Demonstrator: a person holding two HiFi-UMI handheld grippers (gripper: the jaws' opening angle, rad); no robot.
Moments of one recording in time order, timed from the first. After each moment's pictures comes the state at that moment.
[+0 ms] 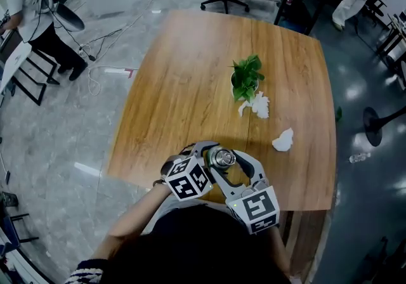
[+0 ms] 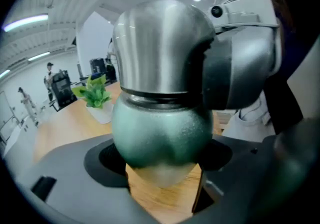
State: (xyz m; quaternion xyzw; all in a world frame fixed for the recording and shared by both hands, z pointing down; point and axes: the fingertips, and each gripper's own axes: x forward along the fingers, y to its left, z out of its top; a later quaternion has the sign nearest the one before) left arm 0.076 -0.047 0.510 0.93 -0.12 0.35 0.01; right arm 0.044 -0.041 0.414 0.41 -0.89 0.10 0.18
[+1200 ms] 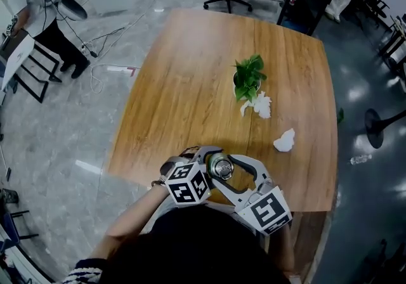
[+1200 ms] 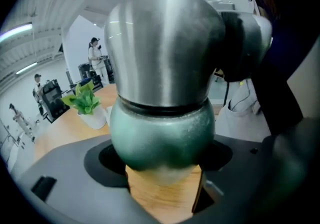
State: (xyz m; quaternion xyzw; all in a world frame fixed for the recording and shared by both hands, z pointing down) left arm 0.077 -0.025 0.512 0.93 -0.07 0.37 -0.04; right arm 0.036 -0.016 0.403 0.29 -0.93 0.04 0.22
